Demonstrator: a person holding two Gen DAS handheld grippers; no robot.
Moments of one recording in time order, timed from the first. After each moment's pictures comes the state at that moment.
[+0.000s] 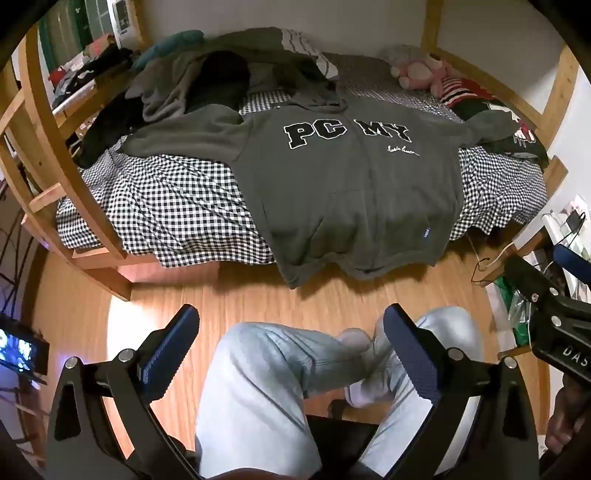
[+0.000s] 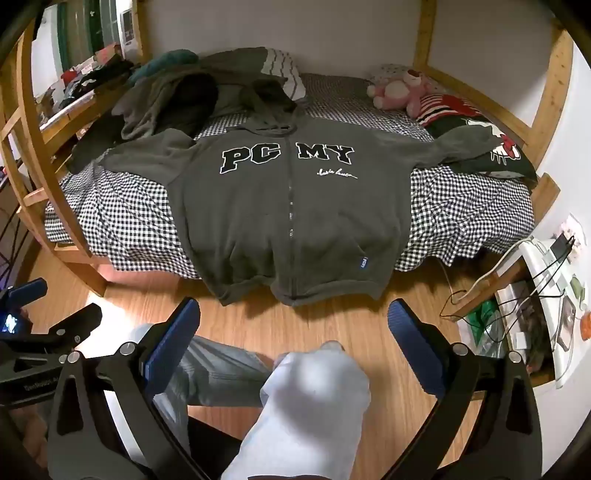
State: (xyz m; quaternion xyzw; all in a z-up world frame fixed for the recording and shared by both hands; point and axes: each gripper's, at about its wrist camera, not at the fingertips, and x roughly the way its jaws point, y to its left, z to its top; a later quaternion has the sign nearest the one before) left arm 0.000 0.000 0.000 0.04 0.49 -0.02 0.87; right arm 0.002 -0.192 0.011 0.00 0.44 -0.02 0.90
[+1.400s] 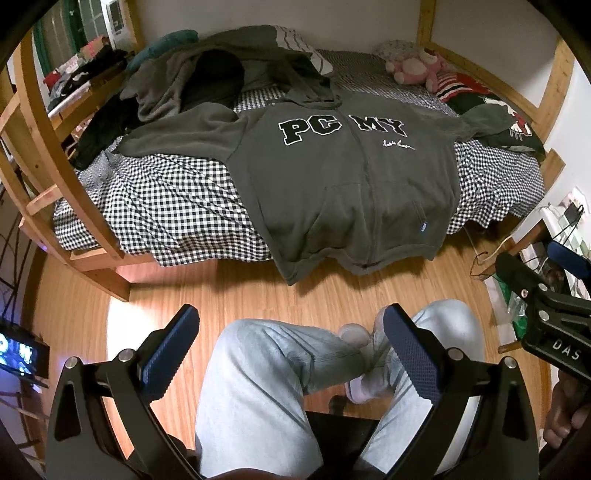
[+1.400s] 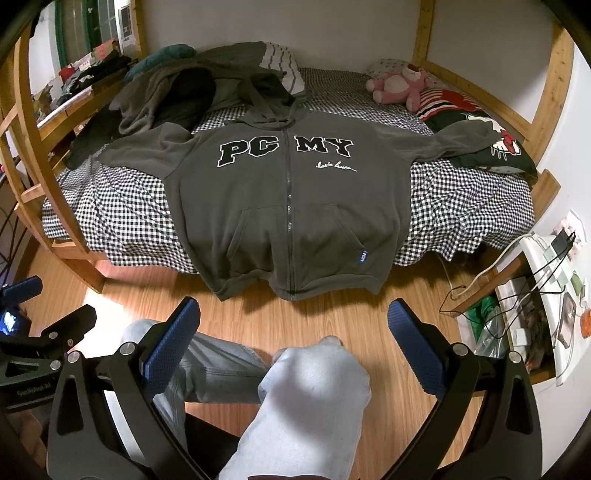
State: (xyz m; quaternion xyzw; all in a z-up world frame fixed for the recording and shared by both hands) left arm -0.003 -0.003 -0.005 0.04 0.50 -0.02 0.87; right arm 0.004 -0.194 0.003 0.01 0.45 -0.02 0.89
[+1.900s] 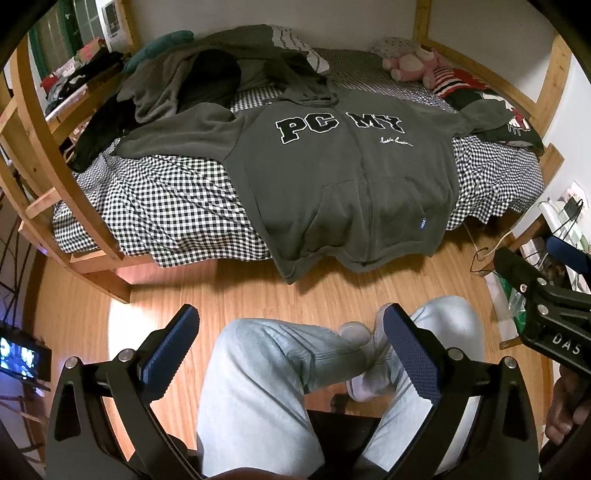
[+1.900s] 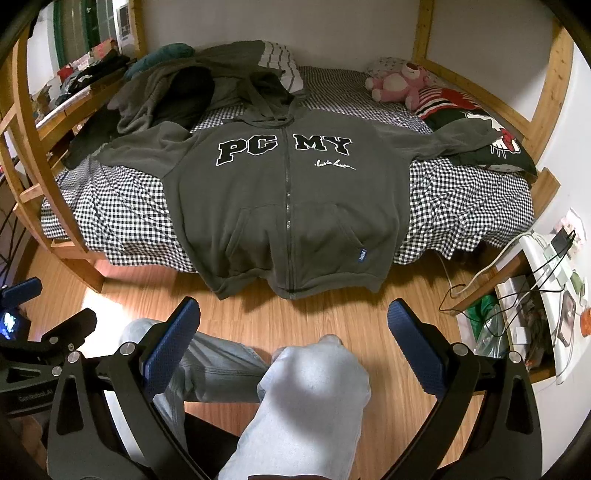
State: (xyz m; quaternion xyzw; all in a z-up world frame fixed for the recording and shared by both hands) left arm -0.004 -0.006 -0.006 0.05 0.49 -0.03 0.87; right arm 0.004 -0.194 0.001 0.01 0.45 -0.02 0.89
